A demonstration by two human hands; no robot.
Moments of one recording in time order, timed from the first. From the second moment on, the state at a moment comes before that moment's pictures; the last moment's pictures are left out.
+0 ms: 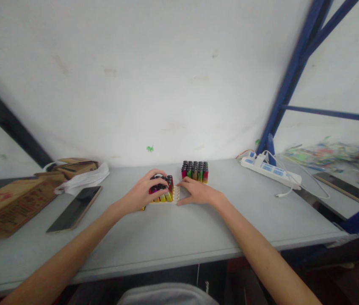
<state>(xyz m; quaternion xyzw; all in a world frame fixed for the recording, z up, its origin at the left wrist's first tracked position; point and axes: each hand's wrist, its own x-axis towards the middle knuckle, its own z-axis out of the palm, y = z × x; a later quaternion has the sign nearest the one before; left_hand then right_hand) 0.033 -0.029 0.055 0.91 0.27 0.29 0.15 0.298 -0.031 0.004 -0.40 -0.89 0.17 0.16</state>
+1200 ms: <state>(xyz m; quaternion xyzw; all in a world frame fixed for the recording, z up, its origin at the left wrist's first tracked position) -0.085 0.018 0.033 0.80 0.43 0.28 0.30 0.301 -0.030 -0.001 -0.39 -0.88 0.18 0.18</state>
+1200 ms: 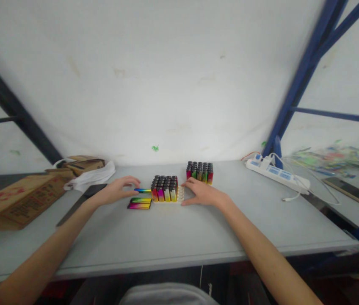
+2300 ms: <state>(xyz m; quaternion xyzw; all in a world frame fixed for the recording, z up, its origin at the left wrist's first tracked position) 0.003 -0.047 0.052 0.48 0.33 0.44 0.68 0.301 -0.032 0.003 -0.40 -0.88 0.18 0.16</state>
